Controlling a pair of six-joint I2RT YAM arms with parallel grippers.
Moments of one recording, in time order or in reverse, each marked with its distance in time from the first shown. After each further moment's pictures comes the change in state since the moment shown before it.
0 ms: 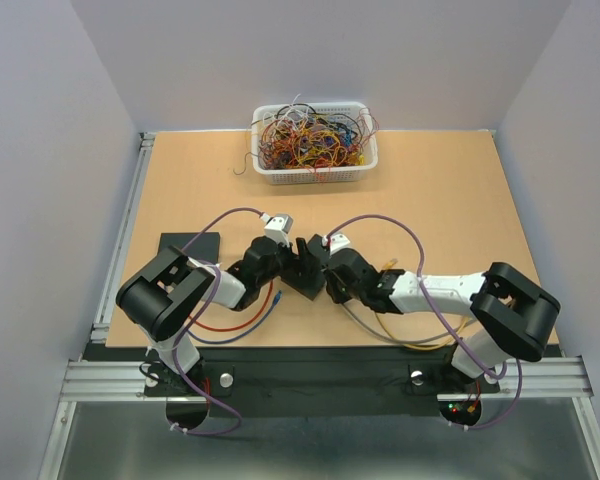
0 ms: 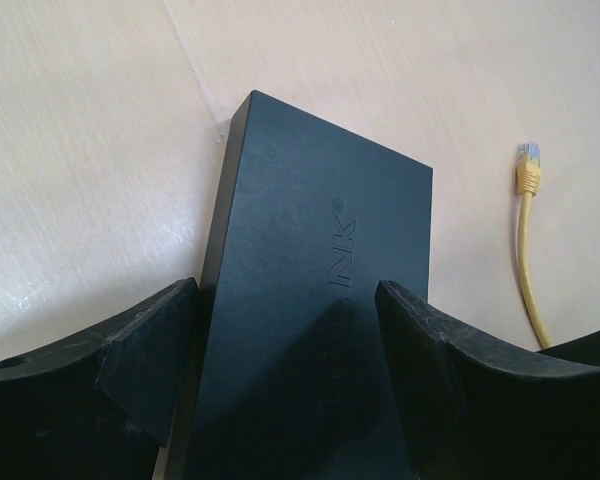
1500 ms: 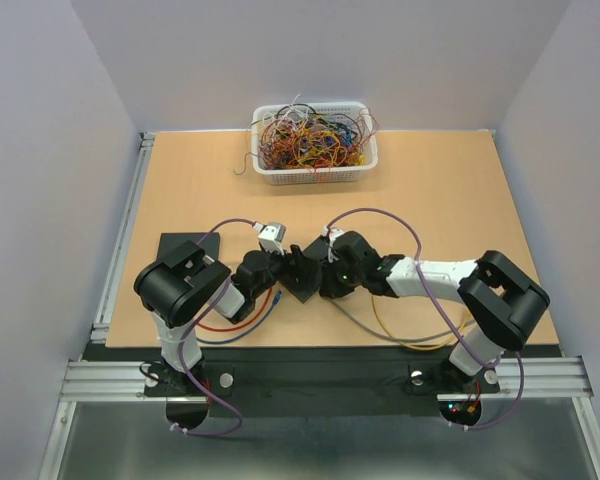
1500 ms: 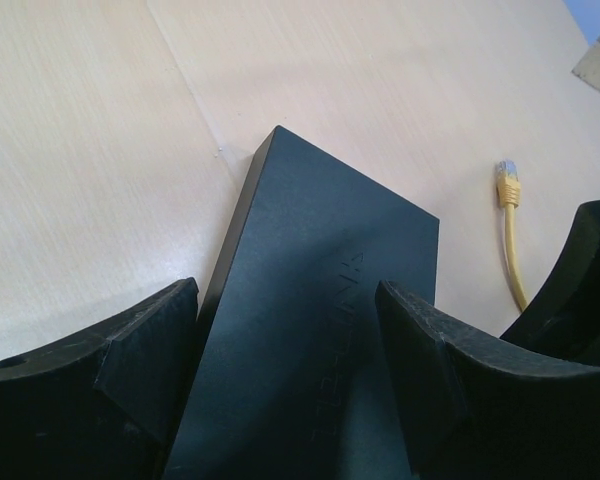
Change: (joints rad) left arm -0.009 0.121 -0.115 0.376 -0.016 -0.002; right arm -0.133 0.077 0.061 -0.007 -0.358 0.032
